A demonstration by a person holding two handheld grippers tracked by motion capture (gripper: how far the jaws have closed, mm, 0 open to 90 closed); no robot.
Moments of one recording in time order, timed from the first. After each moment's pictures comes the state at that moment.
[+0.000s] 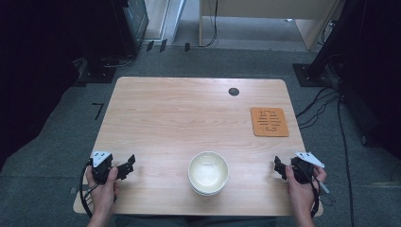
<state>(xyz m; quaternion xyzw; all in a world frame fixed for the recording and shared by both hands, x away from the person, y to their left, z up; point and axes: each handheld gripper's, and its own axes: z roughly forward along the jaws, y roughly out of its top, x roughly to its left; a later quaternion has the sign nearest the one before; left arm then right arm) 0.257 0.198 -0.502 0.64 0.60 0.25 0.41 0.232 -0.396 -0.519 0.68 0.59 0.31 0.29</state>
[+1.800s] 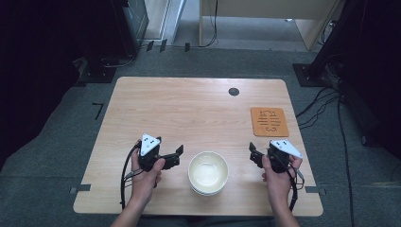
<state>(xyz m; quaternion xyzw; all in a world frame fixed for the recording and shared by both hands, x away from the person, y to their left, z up) 0.268 0.061 -0.444 0.71 0.47 0.19 0.49 0.250 -0.312 -0.469 0.61 0.61 0.41 0.29</state>
